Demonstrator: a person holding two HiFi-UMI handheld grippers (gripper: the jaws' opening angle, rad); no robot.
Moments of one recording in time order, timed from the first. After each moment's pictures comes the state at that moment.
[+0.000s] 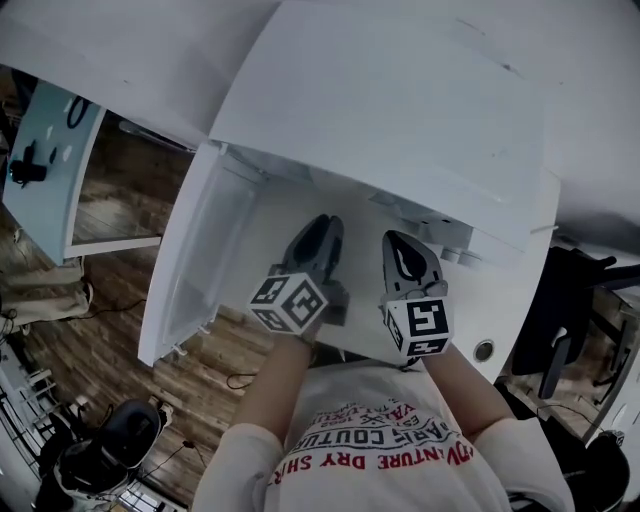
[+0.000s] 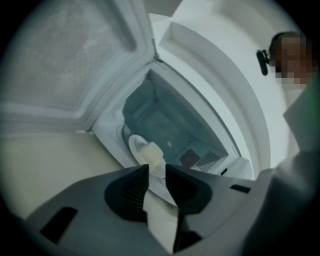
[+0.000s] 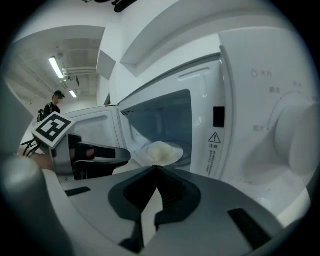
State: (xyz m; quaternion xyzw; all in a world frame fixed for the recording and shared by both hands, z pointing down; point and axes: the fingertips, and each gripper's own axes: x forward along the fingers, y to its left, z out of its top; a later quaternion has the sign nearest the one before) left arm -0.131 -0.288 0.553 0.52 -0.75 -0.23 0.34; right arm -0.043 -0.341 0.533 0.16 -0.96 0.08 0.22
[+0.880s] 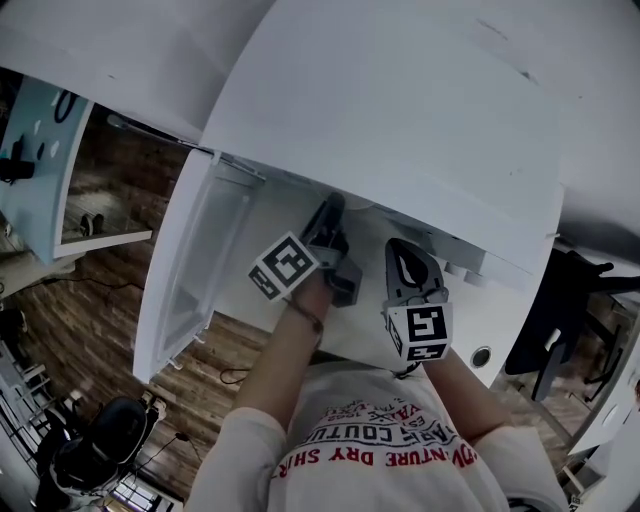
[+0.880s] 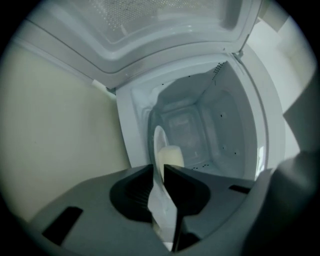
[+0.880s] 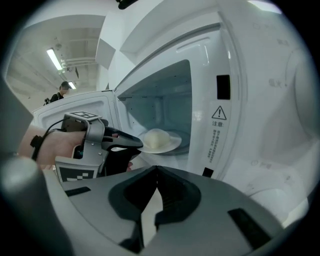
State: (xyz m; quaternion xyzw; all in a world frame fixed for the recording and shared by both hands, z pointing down) left arm -0.168 -0.328 0.594 0.41 -0.67 -0.41 0.46; right arm -0.043 -0.346 0.567 0.15 -0.95 0.07 0.27
